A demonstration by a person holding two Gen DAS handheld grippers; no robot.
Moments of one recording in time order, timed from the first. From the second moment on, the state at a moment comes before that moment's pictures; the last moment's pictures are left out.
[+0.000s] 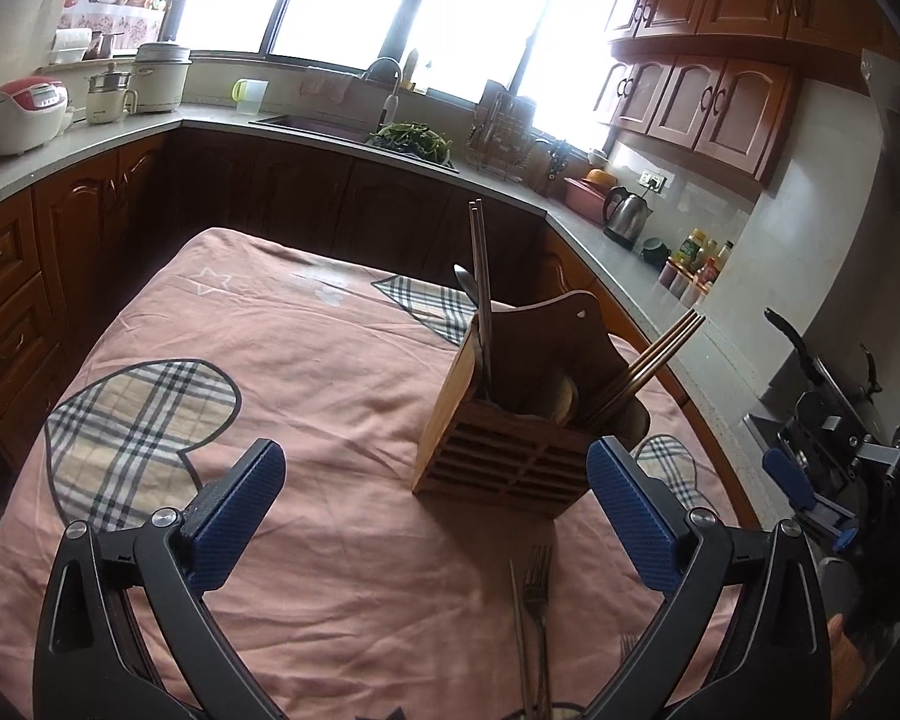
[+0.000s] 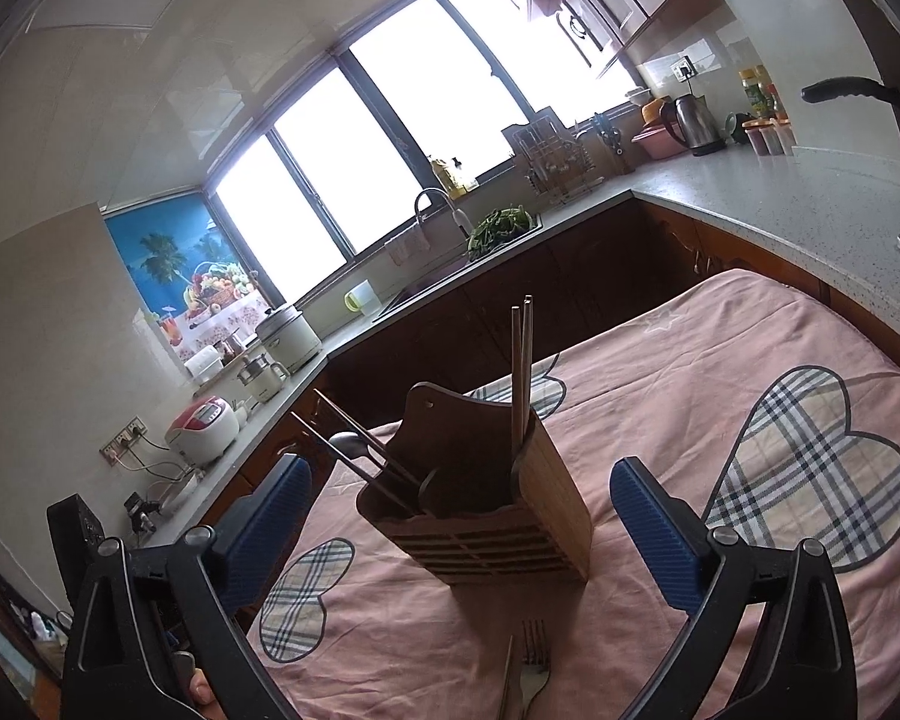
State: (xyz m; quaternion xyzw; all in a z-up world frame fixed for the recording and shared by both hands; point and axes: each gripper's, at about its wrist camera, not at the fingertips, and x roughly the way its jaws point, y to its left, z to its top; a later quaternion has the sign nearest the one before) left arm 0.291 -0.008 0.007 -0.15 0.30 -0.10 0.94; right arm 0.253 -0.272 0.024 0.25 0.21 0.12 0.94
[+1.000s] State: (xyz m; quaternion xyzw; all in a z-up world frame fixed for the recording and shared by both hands) left arm 0.099 -0.001 0.008 -0.04 0.20 -0.05 0.98; right arm 0.073 -0.234 0.018 0.08 0.15 0.09 0.98
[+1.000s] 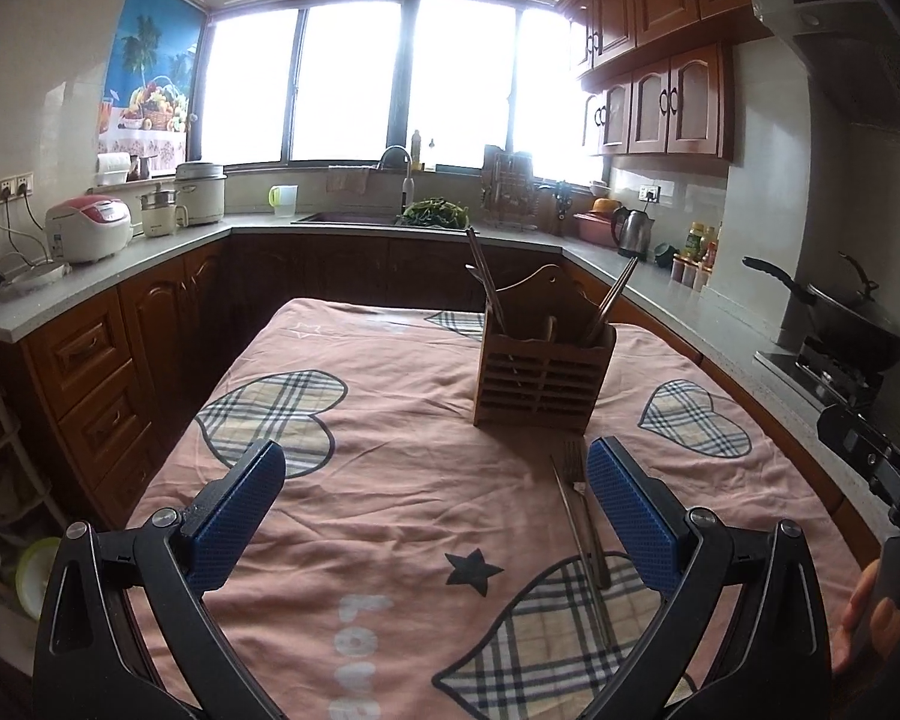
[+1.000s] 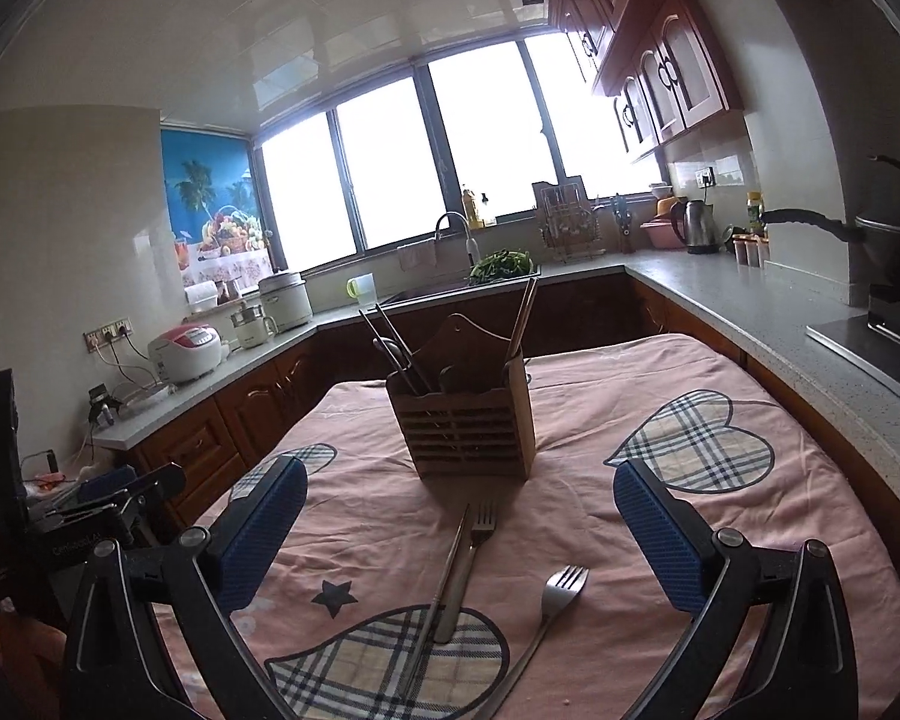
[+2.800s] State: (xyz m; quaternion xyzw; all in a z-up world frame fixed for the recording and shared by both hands) left arm 0.031 -0.021 -0.019 0.02 0.17 0.00 0.99; right arm 0.004 -0.217 -0.024 0.05 0.12 0.06 0.99
